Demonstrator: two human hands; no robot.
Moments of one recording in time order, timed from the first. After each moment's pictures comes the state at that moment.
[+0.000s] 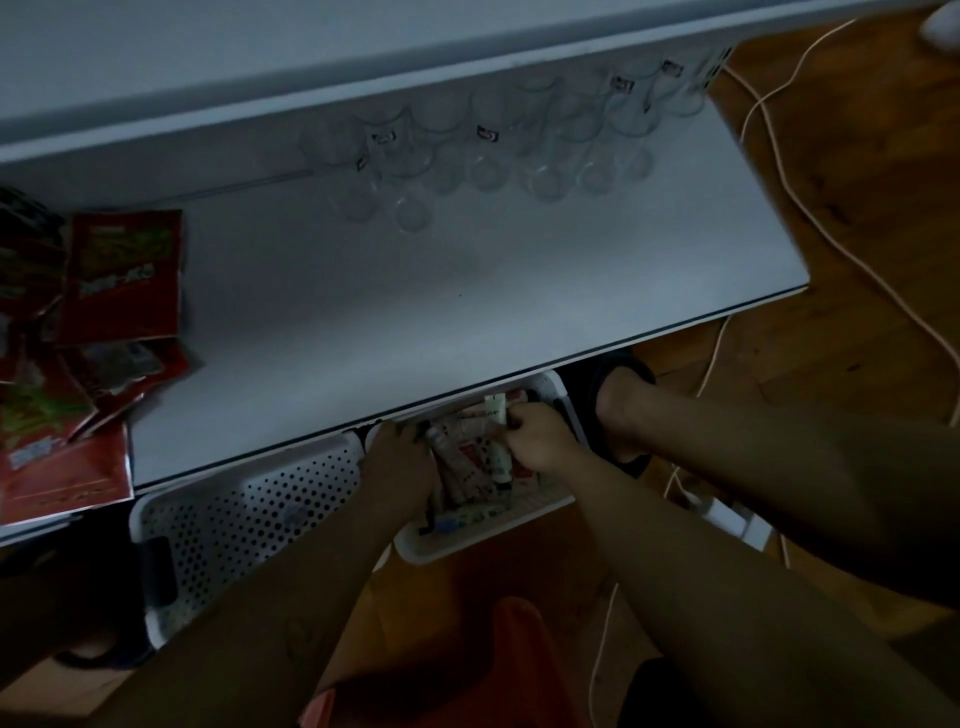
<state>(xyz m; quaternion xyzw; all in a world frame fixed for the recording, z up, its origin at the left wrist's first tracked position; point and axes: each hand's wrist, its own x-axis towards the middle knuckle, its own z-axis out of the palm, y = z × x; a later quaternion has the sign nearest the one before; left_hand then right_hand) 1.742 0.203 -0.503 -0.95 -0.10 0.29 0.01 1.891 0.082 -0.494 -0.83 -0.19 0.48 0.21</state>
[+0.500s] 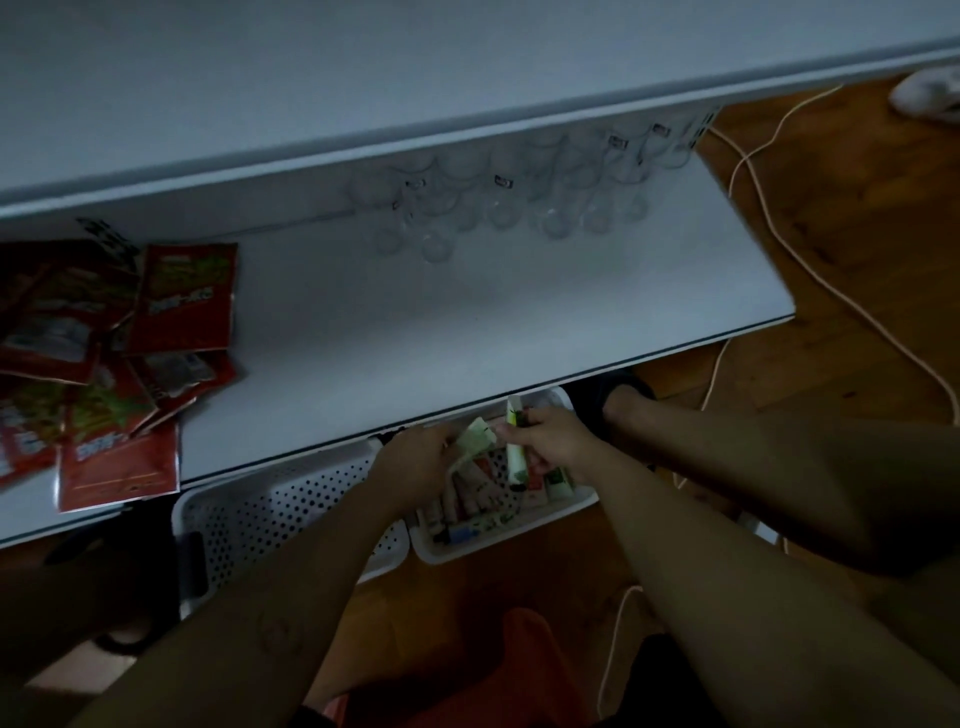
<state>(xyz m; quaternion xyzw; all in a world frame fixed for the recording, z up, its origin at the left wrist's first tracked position) 1.741 0.209 -0.456 -0.91 -0.25 0.14 -0.29 1.893 0.079 -0.450 -0.77 -0.12 0.53 0.32</state>
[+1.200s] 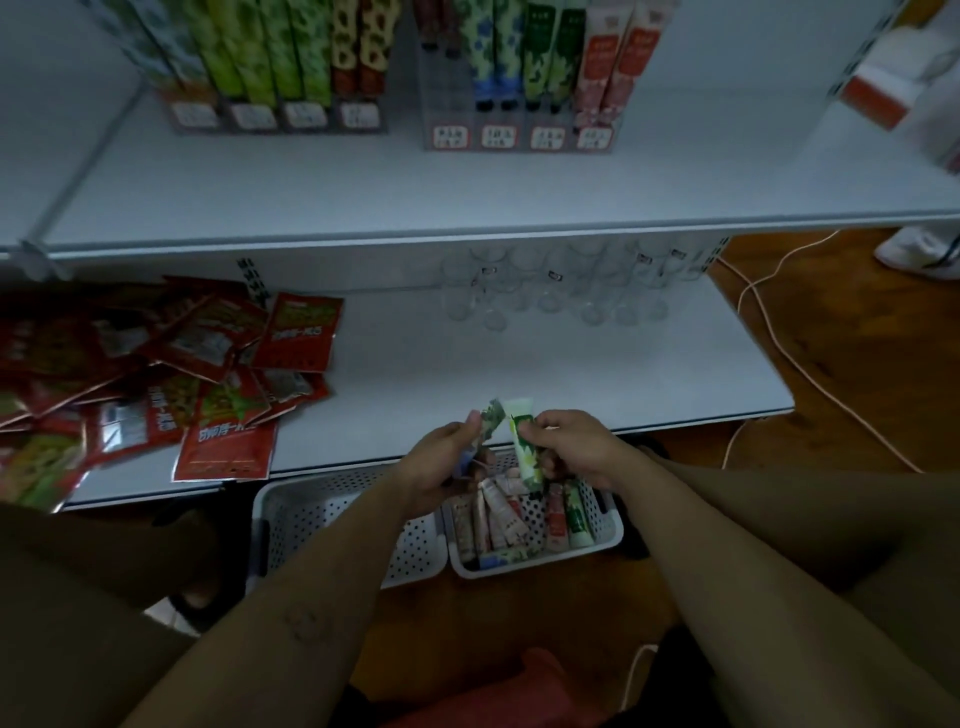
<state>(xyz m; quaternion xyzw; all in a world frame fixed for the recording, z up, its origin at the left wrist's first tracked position) 1.701 0.213 -0.376 -0.46 -0.37 -0.01 -0.81 1.857 0.098 -0.345 -0.75 -0.22 0.50 0.37</state>
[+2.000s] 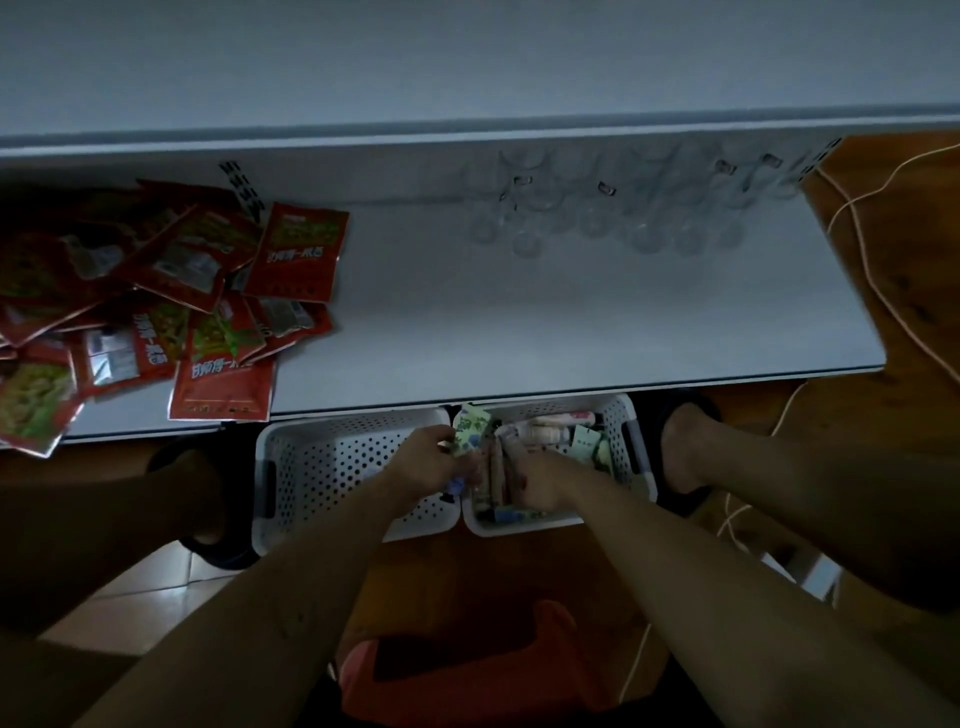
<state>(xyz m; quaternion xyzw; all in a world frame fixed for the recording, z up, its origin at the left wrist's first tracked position) 1.671 0.214 -0.449 -0.58 -0.46 0.05 -0.67 1.822 0.109 -0.464 -0.71 -0.46 0.52 -0.08</state>
